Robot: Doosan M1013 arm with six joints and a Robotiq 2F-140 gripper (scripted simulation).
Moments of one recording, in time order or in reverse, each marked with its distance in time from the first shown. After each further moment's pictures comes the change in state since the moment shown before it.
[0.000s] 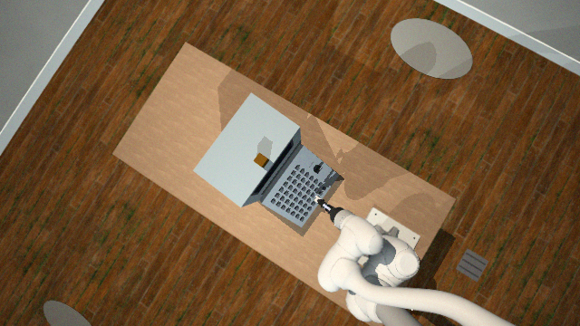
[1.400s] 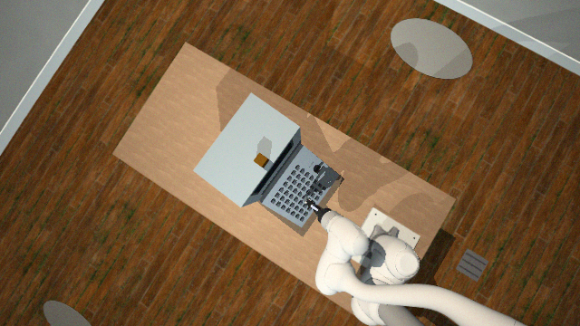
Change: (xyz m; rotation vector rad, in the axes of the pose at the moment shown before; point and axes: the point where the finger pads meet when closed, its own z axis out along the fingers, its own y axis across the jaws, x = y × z) arm -0.035 -0.038 0.019 0.007 -0.003 -0.005
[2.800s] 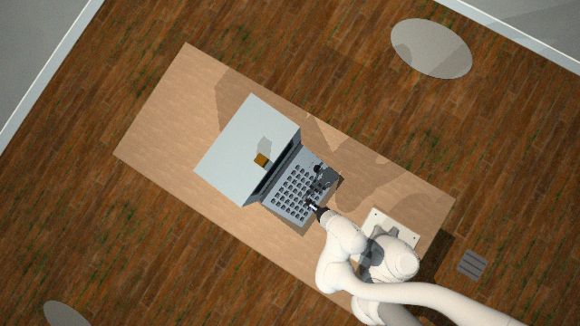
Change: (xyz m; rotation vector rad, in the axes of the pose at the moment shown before) arm -0.001 -0.002 0.008 0.003 -0.001 -0.001
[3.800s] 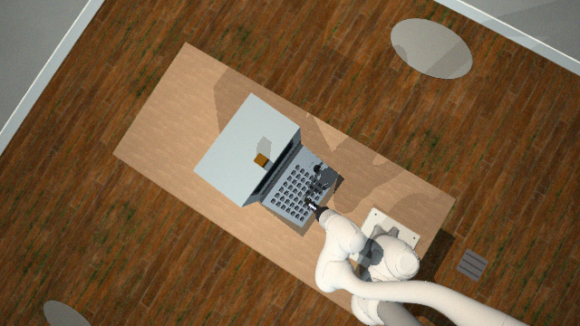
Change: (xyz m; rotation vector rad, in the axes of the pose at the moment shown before) arm 0.000 0.000 0.006 -0.001 0.000 -0.001
